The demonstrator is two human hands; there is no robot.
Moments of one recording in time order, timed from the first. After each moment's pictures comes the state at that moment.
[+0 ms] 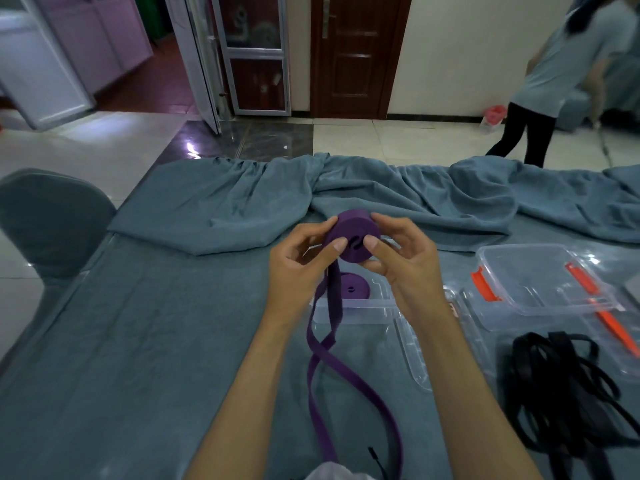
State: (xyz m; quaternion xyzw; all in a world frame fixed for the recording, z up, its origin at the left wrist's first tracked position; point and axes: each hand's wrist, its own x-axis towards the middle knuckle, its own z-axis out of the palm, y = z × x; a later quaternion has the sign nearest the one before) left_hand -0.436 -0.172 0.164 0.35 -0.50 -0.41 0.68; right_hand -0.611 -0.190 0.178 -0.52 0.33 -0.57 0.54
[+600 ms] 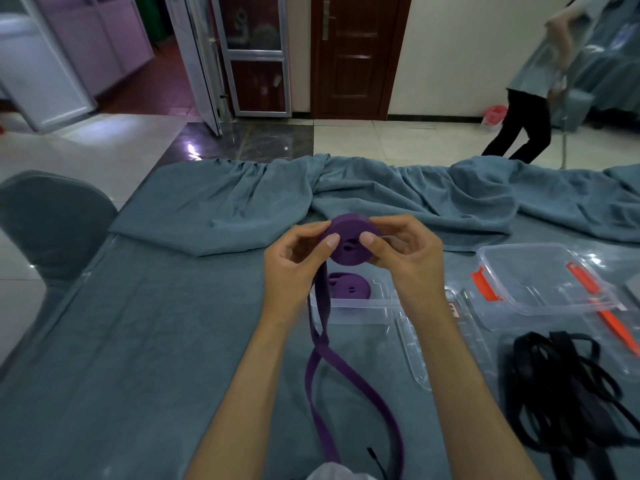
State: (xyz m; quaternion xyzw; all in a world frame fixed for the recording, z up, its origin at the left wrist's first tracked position) left_hand -0.432 -0.170 0.164 0.36 -0.45 -0.43 0.69; right_hand -0.607 -0.186 0.188 -0.55 0.36 -0.59 0.46
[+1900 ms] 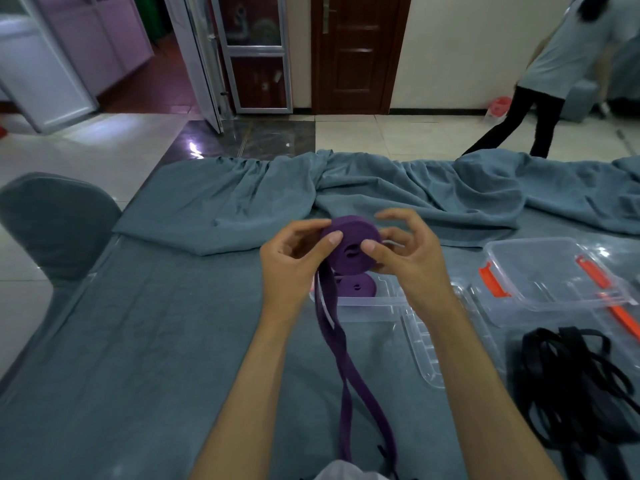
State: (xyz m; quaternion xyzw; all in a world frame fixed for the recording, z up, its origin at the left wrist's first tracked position) left_hand -0.423 -0.174 0.163 0.37 -0.46 -0.40 0.70; right_hand -0.611 -0.192 0.186 -0.56 0.37 -0.53 0.51
